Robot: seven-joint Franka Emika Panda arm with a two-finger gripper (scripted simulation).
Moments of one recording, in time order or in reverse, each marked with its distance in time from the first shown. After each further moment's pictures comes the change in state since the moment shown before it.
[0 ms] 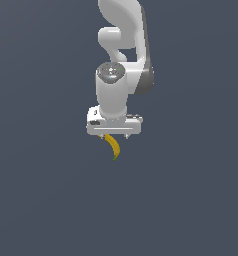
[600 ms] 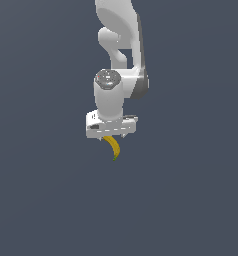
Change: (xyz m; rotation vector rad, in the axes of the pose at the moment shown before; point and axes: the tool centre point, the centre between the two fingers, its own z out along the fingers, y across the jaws) arm -0.013 0.012 0.027 -0.008 0.003 -0.151
